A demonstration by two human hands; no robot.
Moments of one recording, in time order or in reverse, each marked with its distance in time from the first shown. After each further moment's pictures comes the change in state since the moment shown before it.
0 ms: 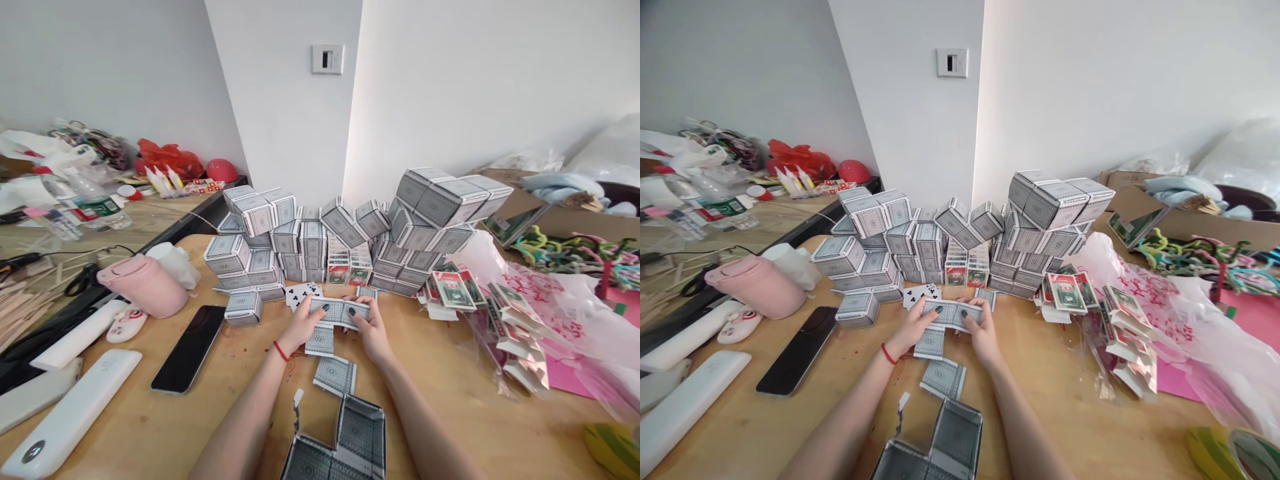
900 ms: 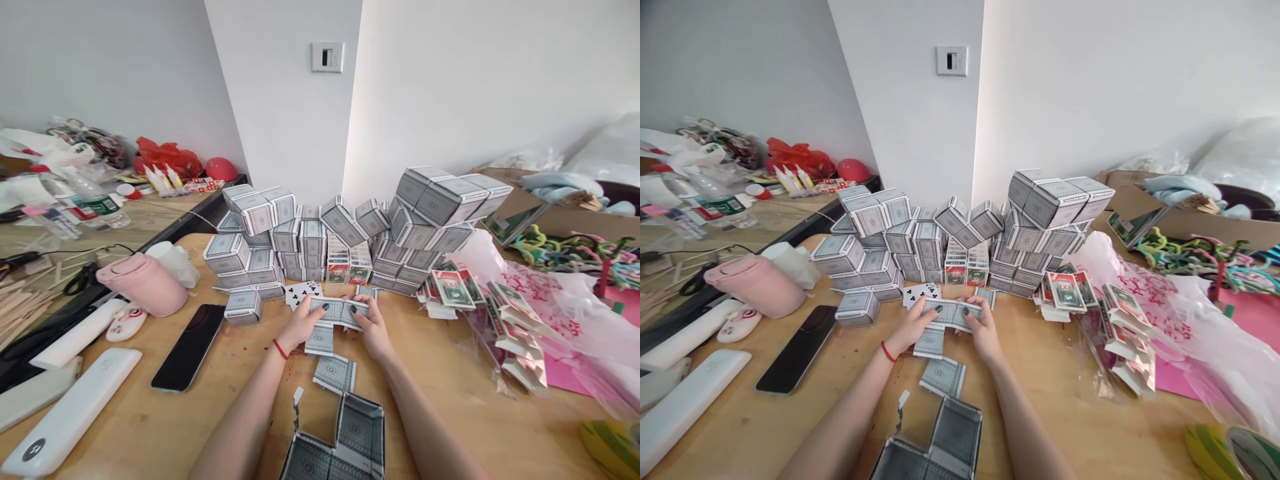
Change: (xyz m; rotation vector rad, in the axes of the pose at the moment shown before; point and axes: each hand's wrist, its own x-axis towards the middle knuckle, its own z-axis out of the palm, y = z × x) left_hand 0.000 -0.003 -0.002 0.009 -0.017 -0.008; right_hand 0.002 0.000 -0.005 -0.006 -0.041 0.019
